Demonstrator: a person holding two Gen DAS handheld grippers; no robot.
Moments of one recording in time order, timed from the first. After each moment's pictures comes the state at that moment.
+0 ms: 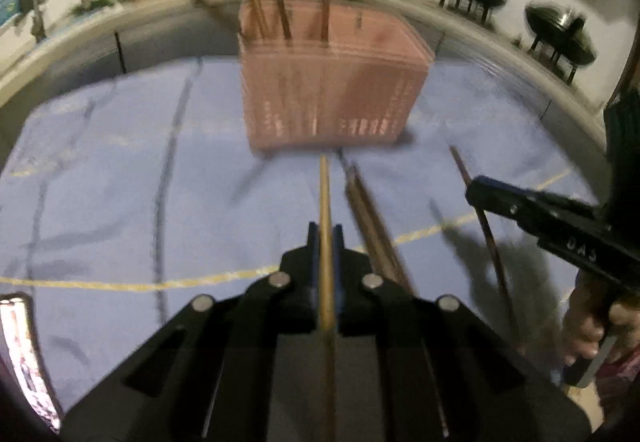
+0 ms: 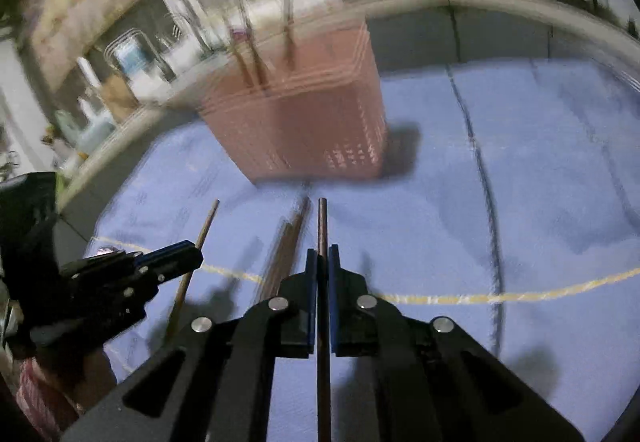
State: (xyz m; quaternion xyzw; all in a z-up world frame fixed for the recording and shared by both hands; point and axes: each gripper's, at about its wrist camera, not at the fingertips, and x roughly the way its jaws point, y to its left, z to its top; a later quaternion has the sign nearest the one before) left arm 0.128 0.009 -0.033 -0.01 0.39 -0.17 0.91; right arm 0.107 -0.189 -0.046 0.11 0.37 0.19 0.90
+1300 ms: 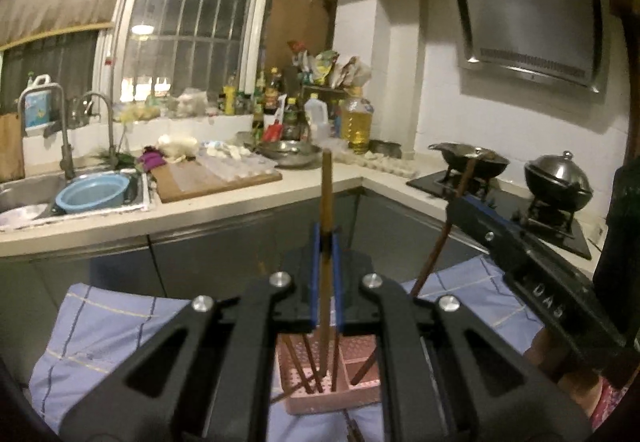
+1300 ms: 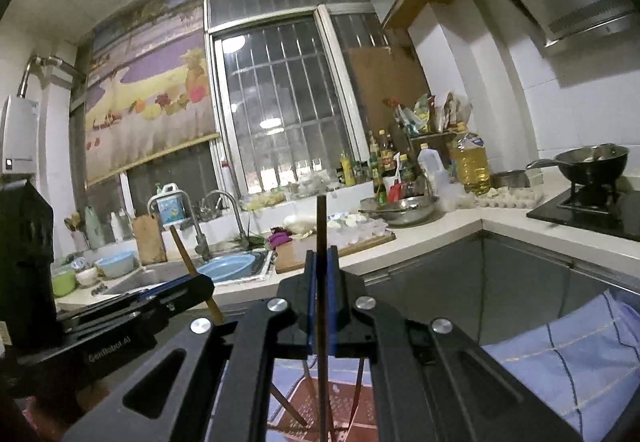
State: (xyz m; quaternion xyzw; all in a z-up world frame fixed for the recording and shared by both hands) left arm 0.204 0.008 0.167 -0.03 0.16 -0.13 0.98; right arm 0.197 -0.163 0.148 0.10 0.07 0.19 0.97
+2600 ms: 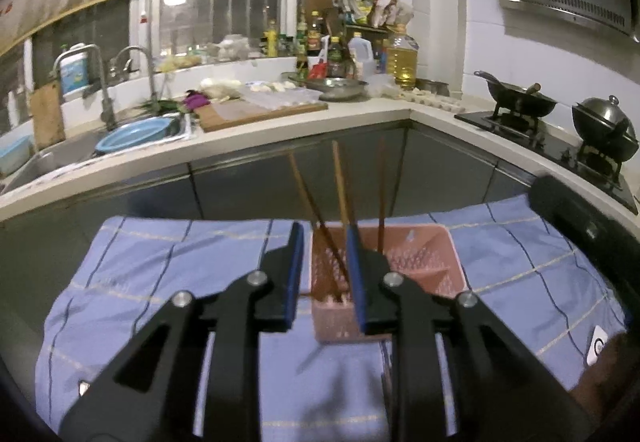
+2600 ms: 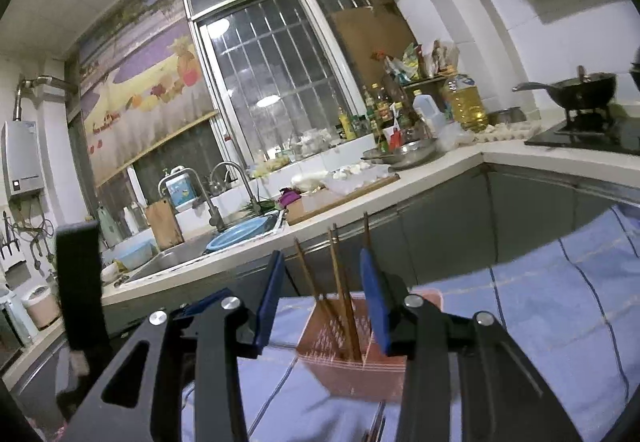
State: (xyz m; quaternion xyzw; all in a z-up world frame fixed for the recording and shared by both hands) left arm 0.168 -0.002 0.084 0.00 0.24 -0.03 0.97; right arm 0.134 -0.179 0.082 0.17 0.14 0.21 0.95
